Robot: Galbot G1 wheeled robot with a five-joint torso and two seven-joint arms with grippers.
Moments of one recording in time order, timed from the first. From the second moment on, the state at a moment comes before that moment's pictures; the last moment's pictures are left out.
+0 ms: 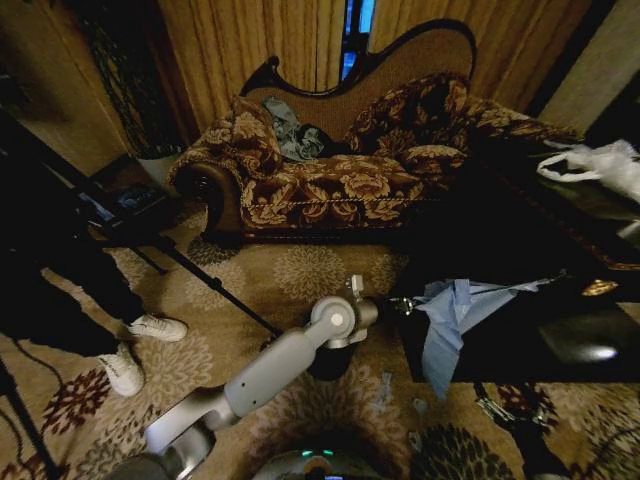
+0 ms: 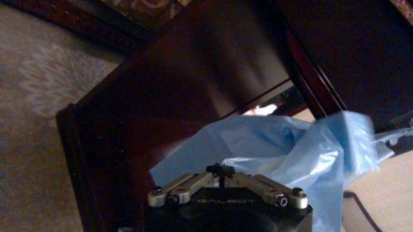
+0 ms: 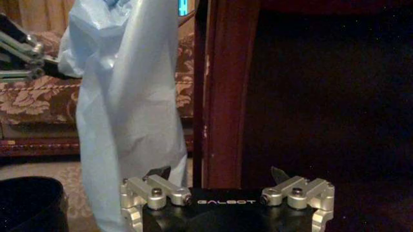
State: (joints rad) left arm 0.57 -1.34 0.35 -1.79 -1.49 0.52 -0.39; right arm -1.86 1.45 1.06 1.89 0.47 0.30 -0.41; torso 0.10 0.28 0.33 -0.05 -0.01
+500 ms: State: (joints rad) left arm 0.71 -1.28 0.25 -1.90 -1.43 0.52 -0.39; right arm -1.86 1.46 1.06 1.90 0.46 0.31 -0.41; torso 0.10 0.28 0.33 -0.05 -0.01
